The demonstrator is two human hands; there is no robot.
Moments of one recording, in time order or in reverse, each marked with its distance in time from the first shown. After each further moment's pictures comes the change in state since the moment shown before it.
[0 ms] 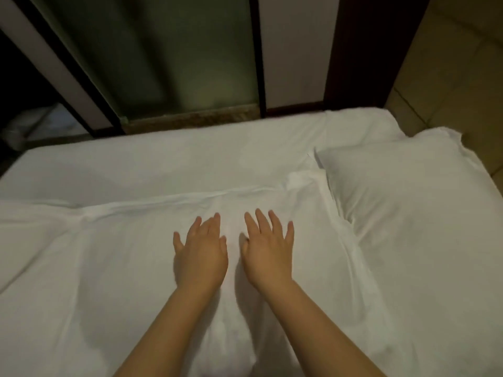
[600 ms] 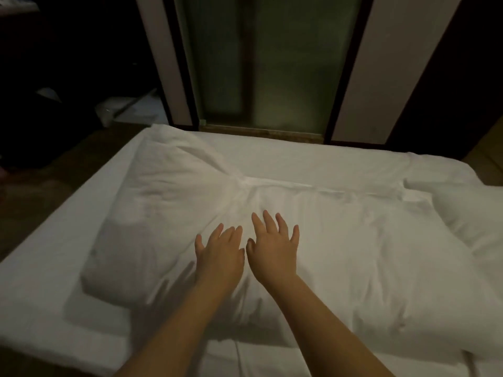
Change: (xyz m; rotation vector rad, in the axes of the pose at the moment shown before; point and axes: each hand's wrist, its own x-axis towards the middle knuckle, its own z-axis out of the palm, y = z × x) left_hand -0.137 -0.368 -0.058 0.006 0.008 -0.022; right_hand -0.151 -0.350 0.127 -0.173 0.007 -0.214
